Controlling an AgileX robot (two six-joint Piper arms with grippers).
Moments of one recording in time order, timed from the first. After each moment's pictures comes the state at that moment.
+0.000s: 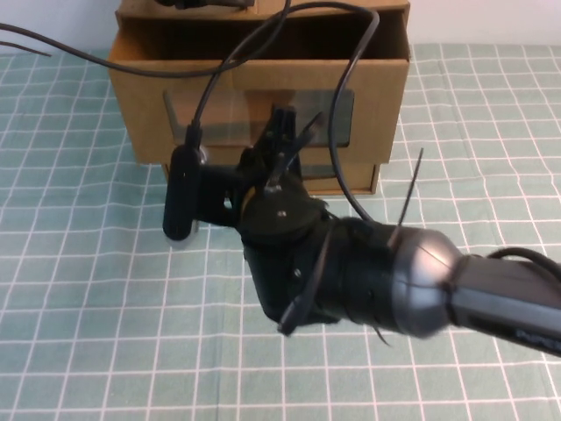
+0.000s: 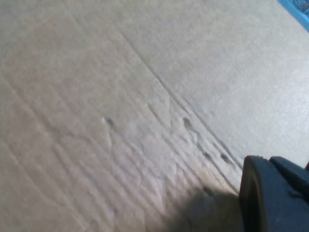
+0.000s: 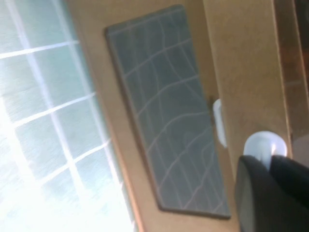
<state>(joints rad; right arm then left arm) 1.03 1.92 -1.48 -1.34 0.75 0.48 -0.20 2.10 -2.26 -0.82 1.20 0.51</state>
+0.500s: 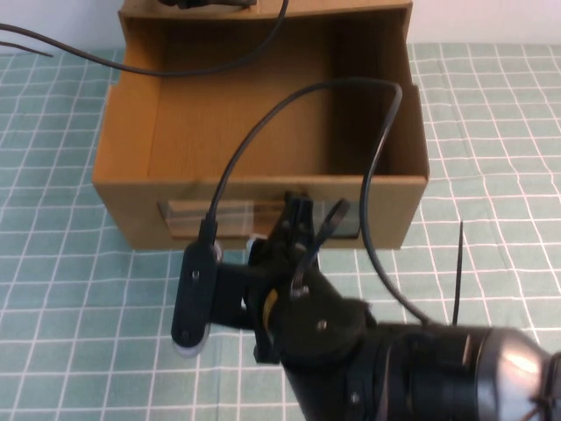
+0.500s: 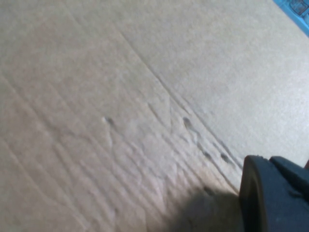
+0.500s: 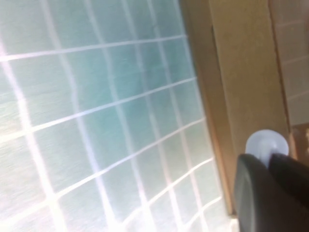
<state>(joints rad) 1.18 1.75 -1.17 -1.29 0.72 0.63 -0.20 2.10 -2.26 -0.83 1.20 0.50</state>
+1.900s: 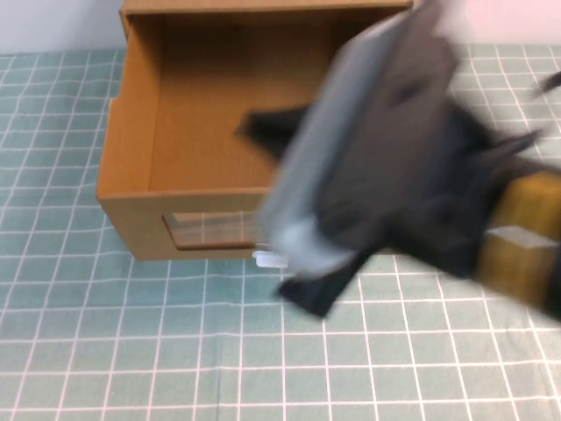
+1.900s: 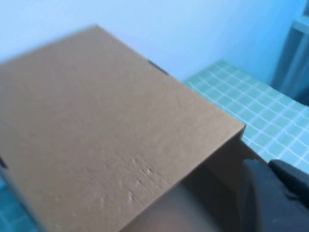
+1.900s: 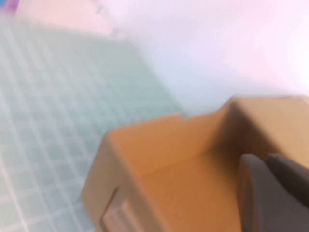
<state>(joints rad) 1.21 1.20 -1.13 -1.19 0.42 0.71 -0.19 1.64 -2.31 -0.56 1.27 0.44</state>
